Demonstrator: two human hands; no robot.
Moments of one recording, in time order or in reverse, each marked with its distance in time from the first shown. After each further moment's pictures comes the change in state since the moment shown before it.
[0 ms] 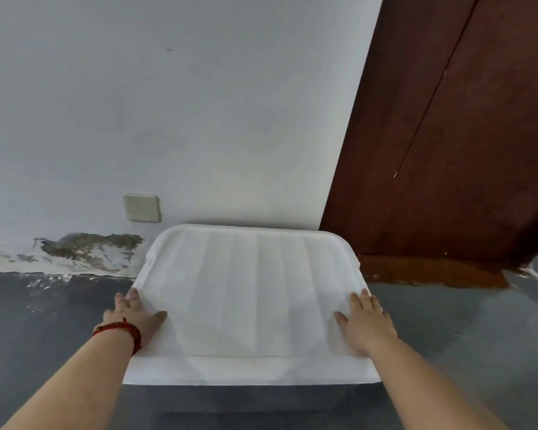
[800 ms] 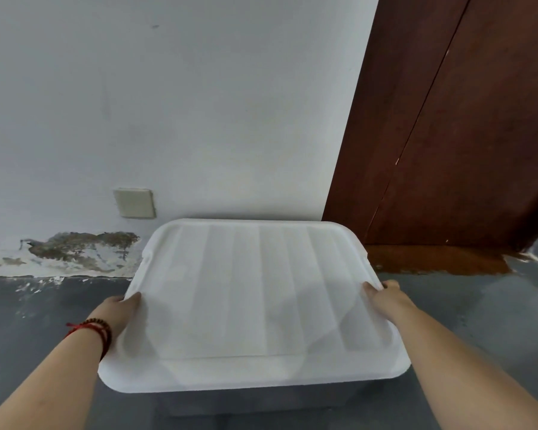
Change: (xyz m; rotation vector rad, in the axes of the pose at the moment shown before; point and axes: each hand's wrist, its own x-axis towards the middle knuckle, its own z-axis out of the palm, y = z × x) left_hand 0.035 -0.022 -0.012 -0.637 -0.092 -0.101; right_hand 0.042 0.019 -0.013 0.702 -0.035 0.375
